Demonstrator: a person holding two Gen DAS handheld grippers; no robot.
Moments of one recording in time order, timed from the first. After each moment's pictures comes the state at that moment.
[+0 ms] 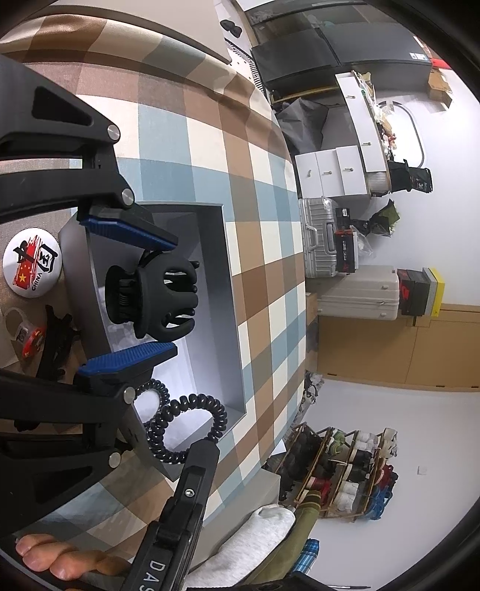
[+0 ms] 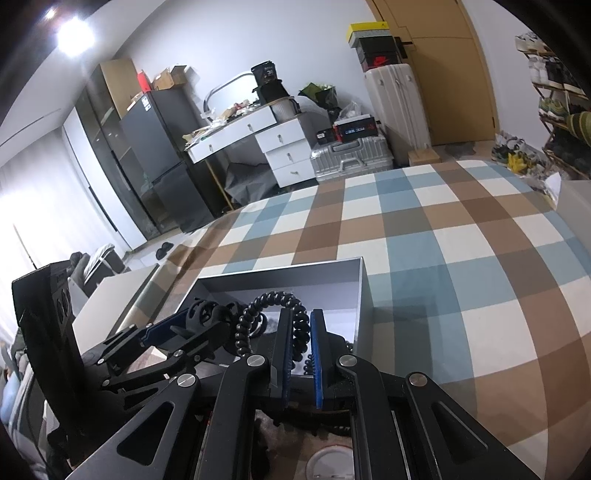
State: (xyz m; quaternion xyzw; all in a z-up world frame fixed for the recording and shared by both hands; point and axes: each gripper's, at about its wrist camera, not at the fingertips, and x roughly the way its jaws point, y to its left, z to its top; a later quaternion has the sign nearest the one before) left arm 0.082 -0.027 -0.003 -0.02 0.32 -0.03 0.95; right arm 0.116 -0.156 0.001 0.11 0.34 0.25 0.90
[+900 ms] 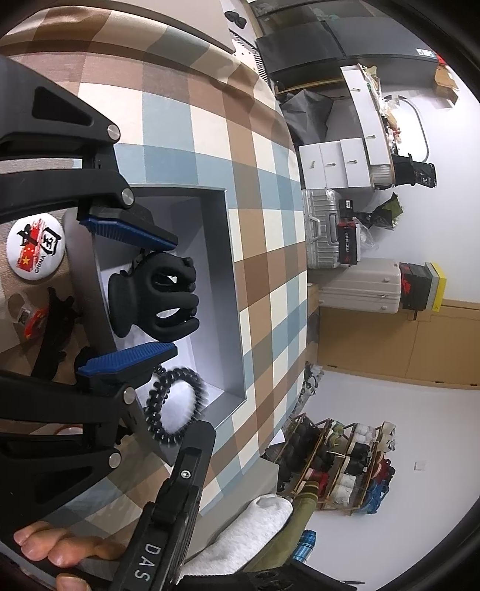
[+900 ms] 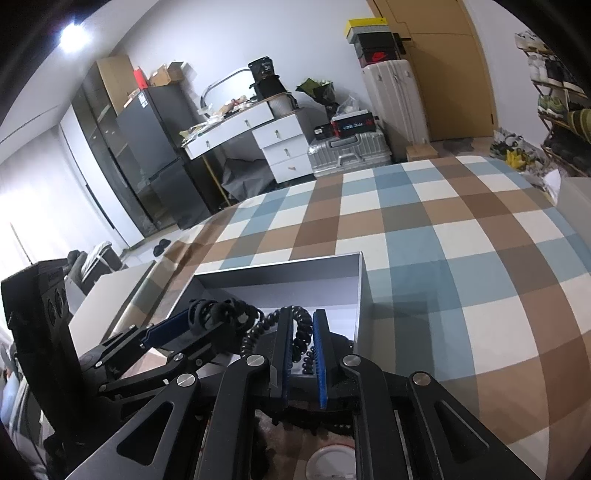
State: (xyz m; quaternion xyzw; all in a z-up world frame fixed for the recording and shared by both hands) left arm 0.081 -0.029 -0.003 -0.04 0.33 -0.05 0.94; right arm 0.116 -0.157 0.001 0.11 0.35 0.25 0.90
